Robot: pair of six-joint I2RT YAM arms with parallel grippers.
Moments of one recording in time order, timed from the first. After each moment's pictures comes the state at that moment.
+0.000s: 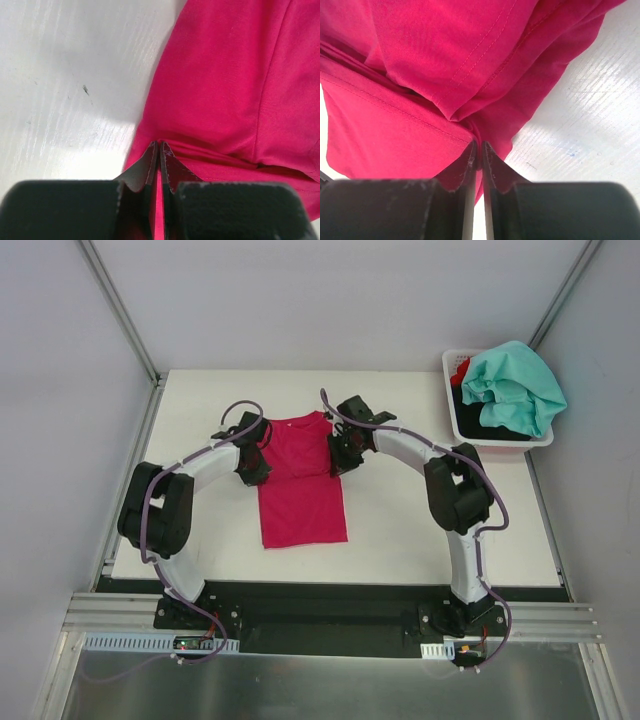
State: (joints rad) left arm -0.33 1.73 1.11 -0.56 -0.14 -0.82; right arm 0.58 2.11 1.63 -0.63 -0.30 0.21
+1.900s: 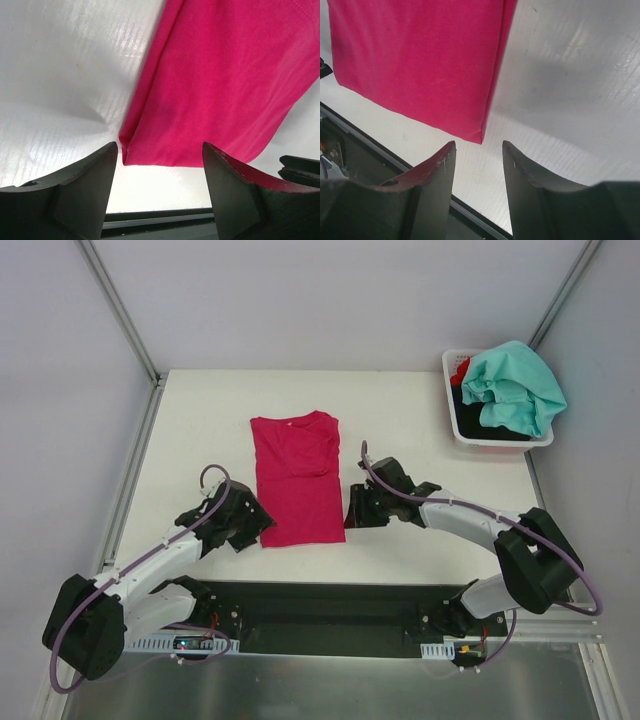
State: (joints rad) left arm -0.51 1.00 0.47 -0.47 -0.01 -1.13; right arm 0.69 1.45 0.78 -0.28 -0.24 0.55
